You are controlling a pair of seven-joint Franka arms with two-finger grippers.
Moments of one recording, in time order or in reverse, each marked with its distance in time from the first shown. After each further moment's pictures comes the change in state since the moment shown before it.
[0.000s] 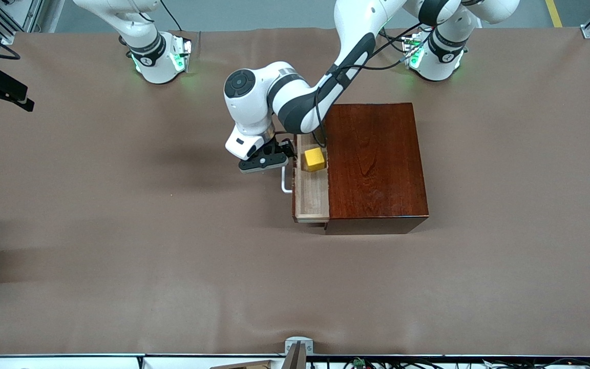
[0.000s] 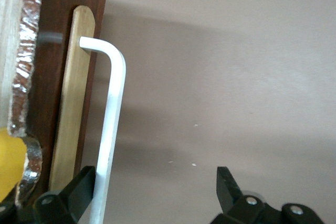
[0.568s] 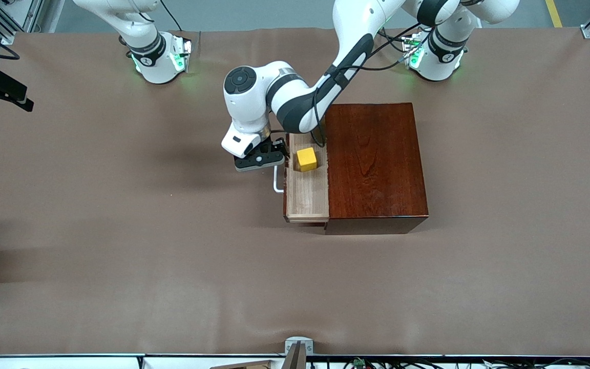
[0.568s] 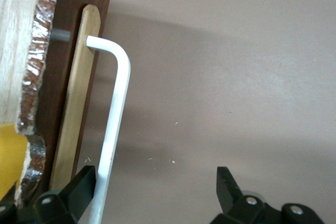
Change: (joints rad) left arm -0.004 0.003 -0.001 0.000 -0.021 0.042 -0.032; right arm 0.000 0.000 -0.003 0.000 -0.001 0.000 0.000
